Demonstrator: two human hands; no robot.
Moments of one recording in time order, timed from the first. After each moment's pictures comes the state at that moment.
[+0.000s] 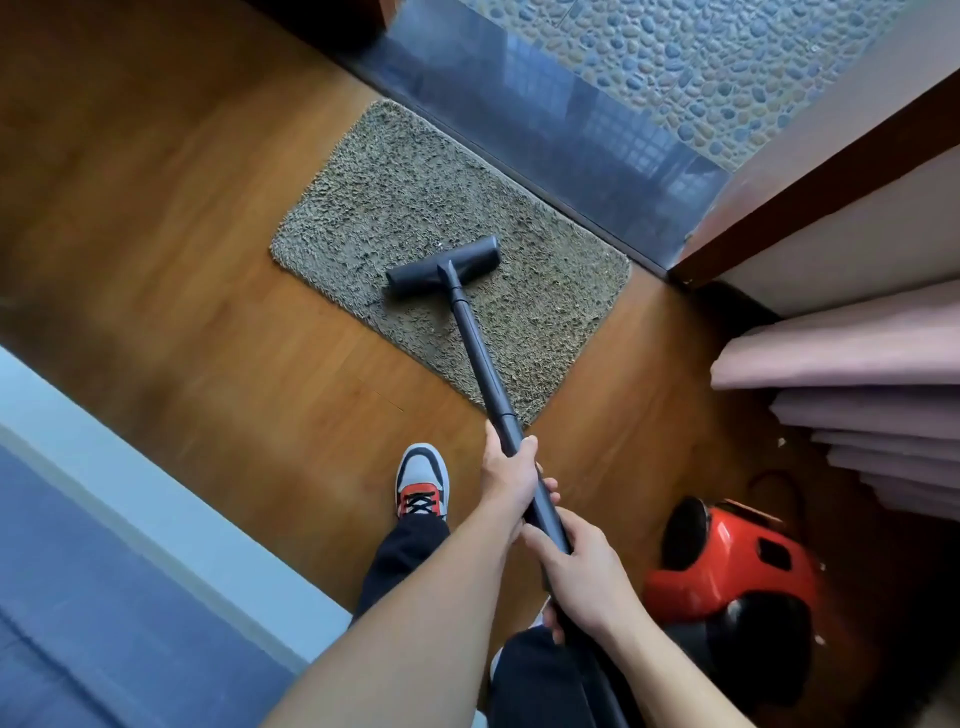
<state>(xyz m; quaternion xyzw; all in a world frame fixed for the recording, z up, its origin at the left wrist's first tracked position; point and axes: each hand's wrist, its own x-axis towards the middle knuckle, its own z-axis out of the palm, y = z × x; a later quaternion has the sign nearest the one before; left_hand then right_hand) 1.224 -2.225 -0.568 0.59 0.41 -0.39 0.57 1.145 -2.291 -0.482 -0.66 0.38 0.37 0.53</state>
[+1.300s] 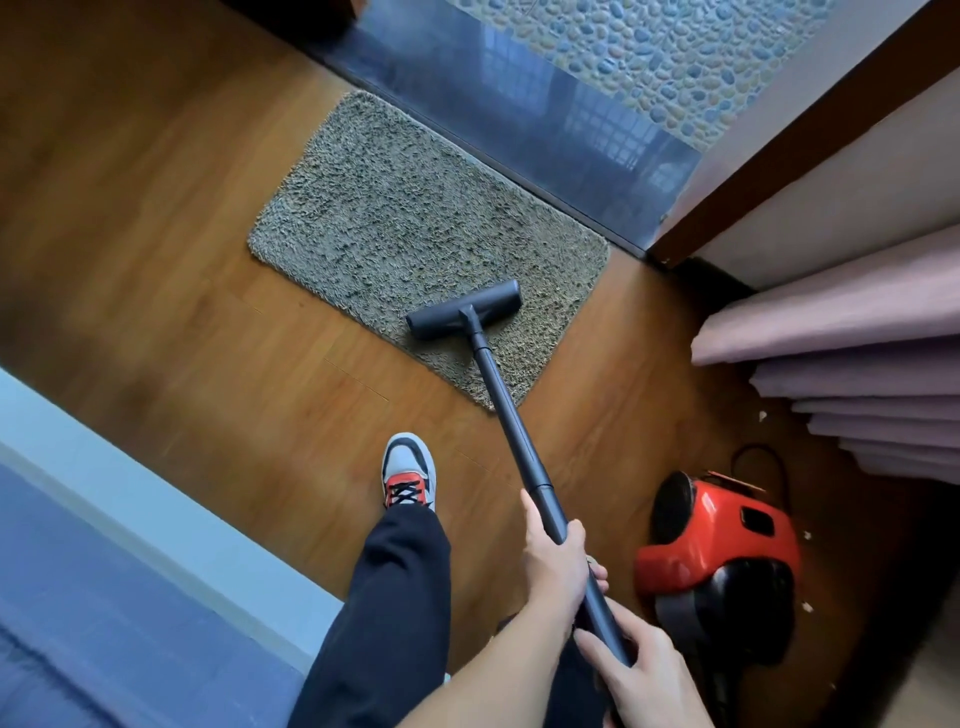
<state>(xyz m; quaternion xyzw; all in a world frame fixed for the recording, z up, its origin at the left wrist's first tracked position) 1.102 -2.250 -0.541 0.58 0.40 -0.46 0.53 1.015 -2.317 -0.473 -0.68 0.43 0.36 0.47</state>
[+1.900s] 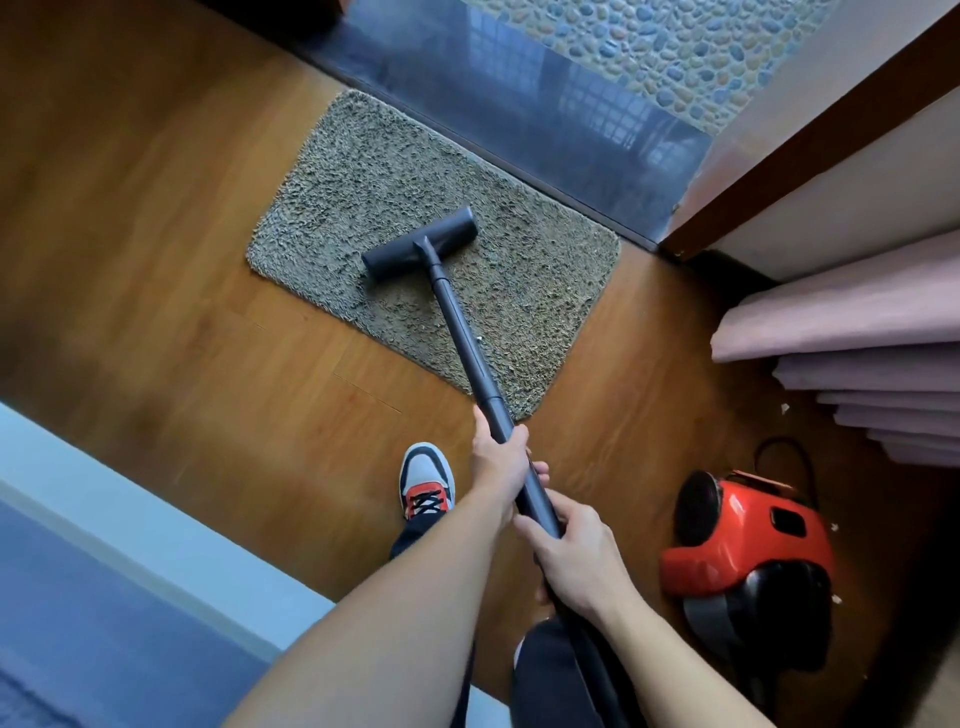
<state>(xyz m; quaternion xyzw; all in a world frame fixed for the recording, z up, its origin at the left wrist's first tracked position) 1.241 -2.210 -0.583 0.64 0.37 -0.41 0.53 1.153 -2.273 -0.501 -0.69 0.38 0.33 0.52</state>
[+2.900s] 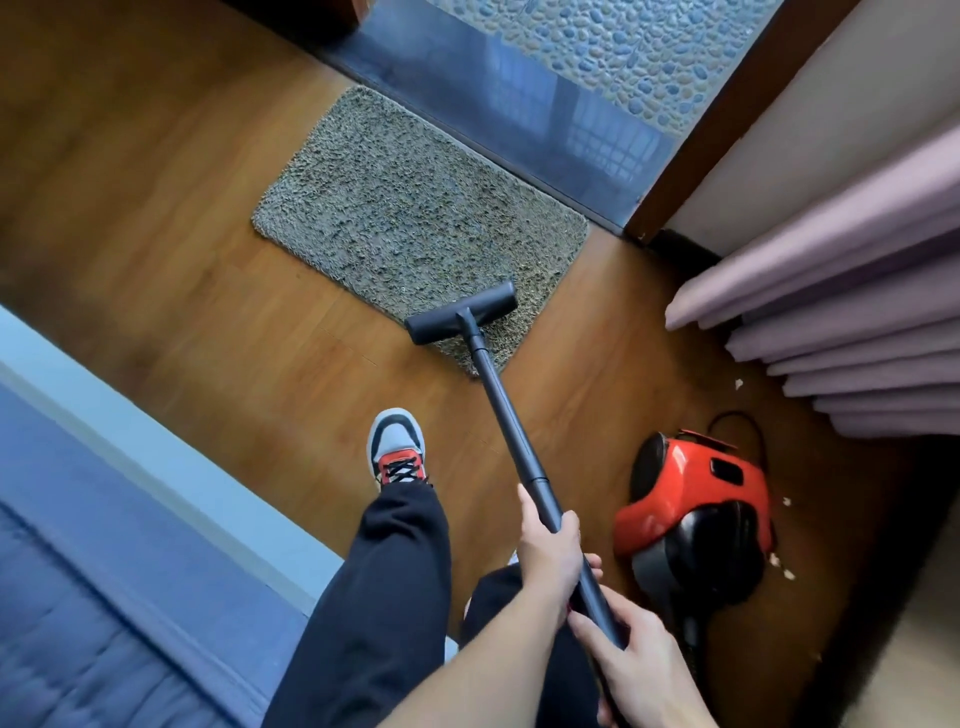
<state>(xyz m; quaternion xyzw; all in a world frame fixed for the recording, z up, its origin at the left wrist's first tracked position) 1.002 -2.266 -0.535 0.59 0.40 -0.44 0.55 0.915 -2.334 -0.466 -0.71 0.39 0.33 0.48</state>
